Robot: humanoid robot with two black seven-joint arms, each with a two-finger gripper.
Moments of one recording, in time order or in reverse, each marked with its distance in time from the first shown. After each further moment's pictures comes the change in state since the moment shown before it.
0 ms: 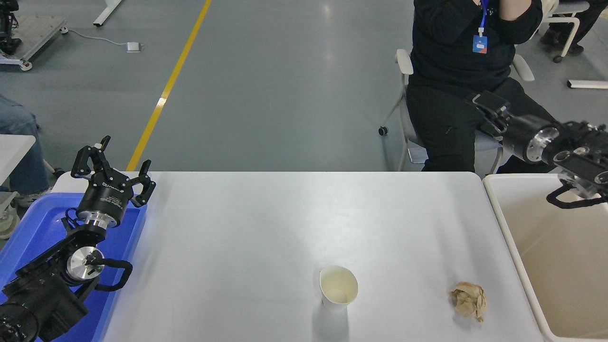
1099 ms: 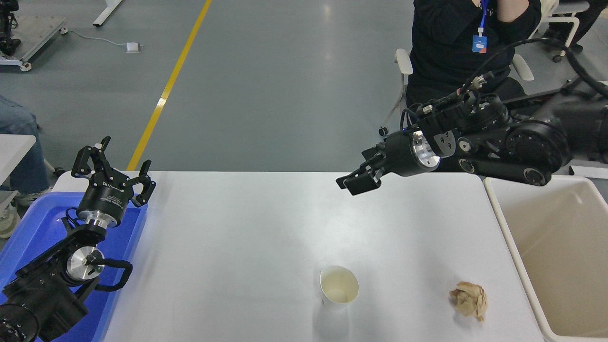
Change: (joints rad) left arm 0.000 0.000 0.000 0.000 0.000 0.000 0.000; right arm 0.471 0.349 -0.451 0.477 -0.585 0.002 0.008
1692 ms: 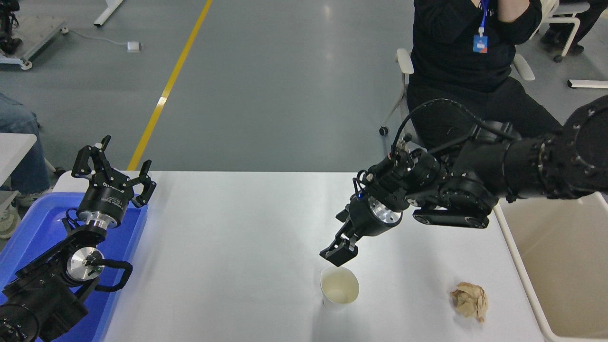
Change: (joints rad) left arm 0.000 0.000 0.000 0.000 0.000 0.000 0.000; right arm -0.164 0.201 -0.111 -0.071 -0.050 -0.001 -0.001
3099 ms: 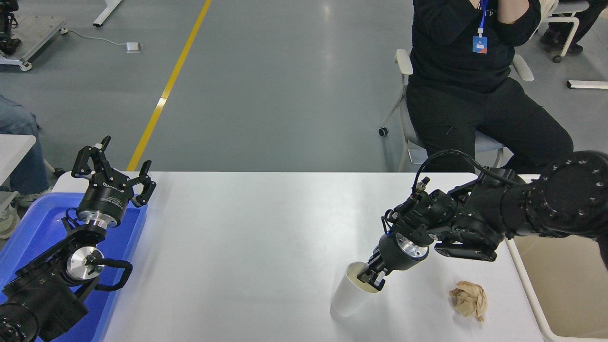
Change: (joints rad) left arm 0.000 0.000 0.000 0.000 0.000 0.000 0.000; right arm -0.157 -0.026 -0.095 -0.119 -0.030 -0.001 0.097
